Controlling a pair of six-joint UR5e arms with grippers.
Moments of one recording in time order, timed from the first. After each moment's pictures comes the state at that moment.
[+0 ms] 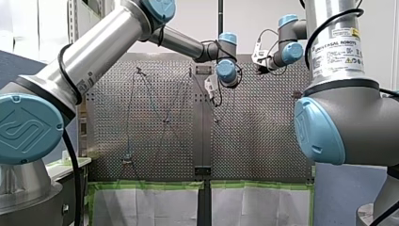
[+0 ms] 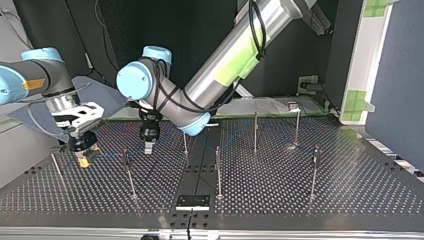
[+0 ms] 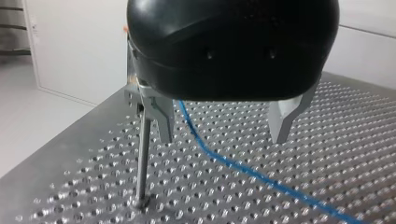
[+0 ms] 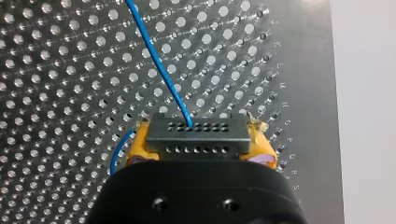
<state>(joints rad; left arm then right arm) -0.74 -2.26 -0.95 -3.12 -2.06 -1.92 1.76 -1.30 1.42 -0.10 1.20 1.81</state>
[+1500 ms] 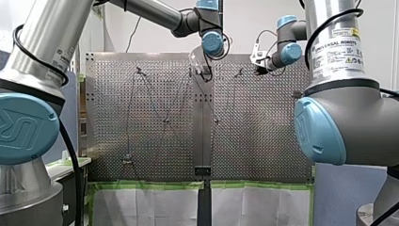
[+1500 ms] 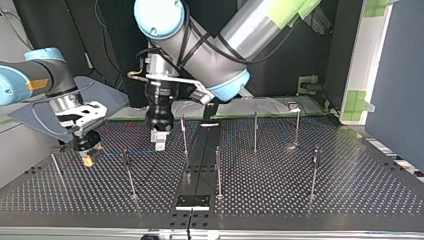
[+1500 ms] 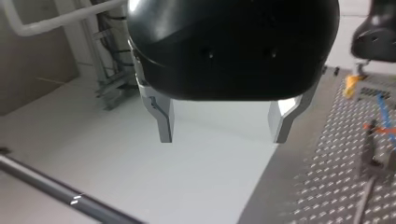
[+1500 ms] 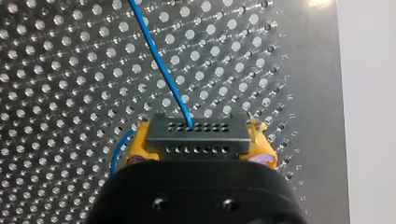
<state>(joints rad) -0.76 -1.87 -1.33 -2.79 -2.18 -1.90 1.78 -1.30 1.42 -0.09 1.19 1.81</state>
